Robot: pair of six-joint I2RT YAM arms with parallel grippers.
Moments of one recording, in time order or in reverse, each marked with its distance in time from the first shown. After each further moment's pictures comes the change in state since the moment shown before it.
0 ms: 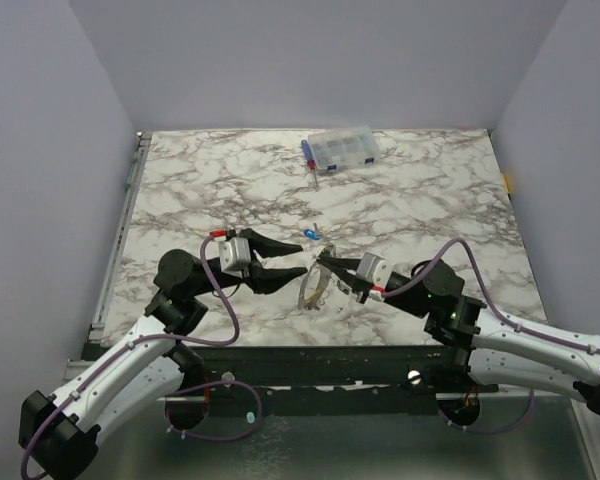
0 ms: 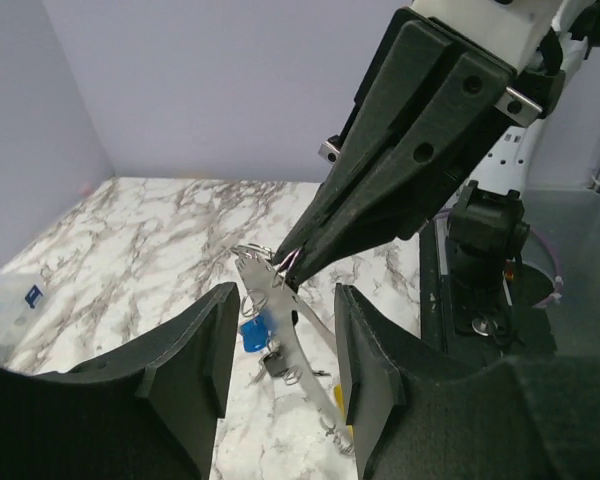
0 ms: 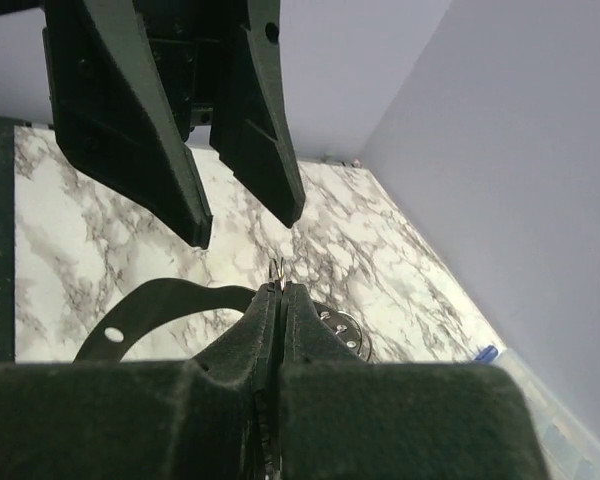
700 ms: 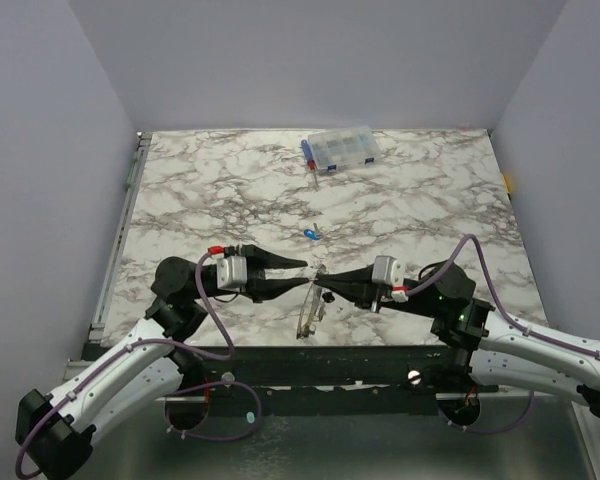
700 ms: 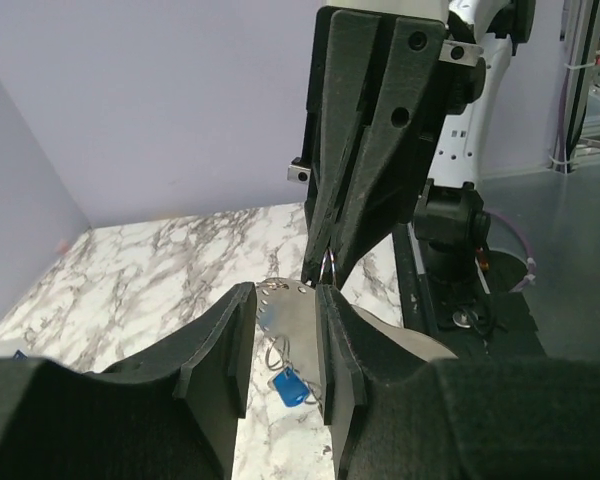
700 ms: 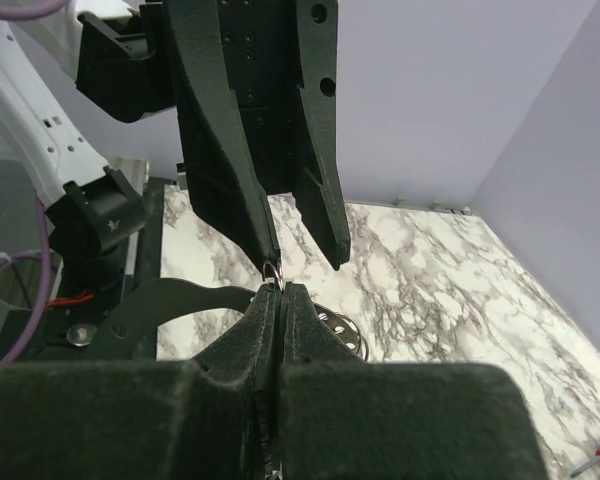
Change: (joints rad) left arm -0.051 -0.022 -0.015 0.063 0.104 0.041; right arm -0.001 -0.069 0.002 -0.014 -0.221 0.193
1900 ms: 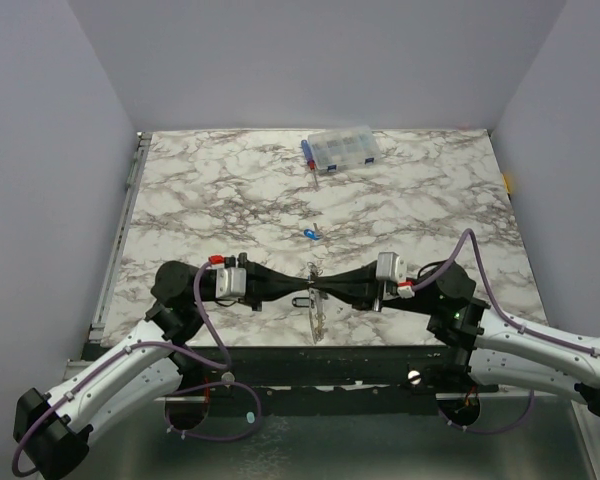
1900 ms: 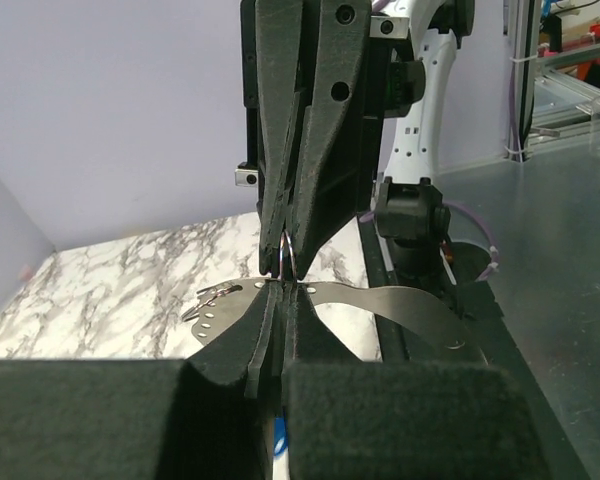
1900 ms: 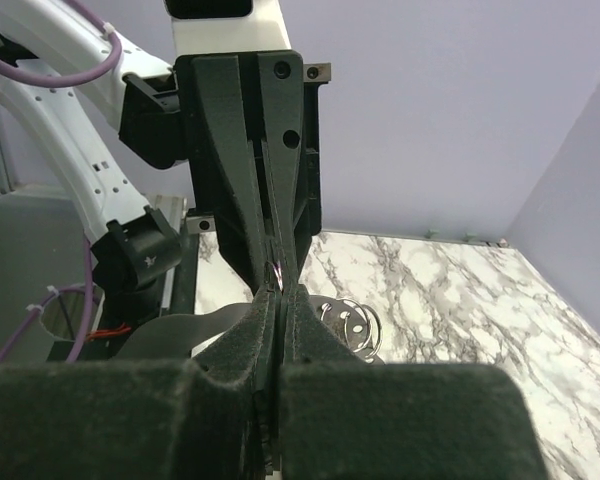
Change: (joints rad) left arm -0.042 -0.018 -0.019 0.023 0.048 0.027; right arm -0.005 0.037 0.000 0.115 -0.064 0.106
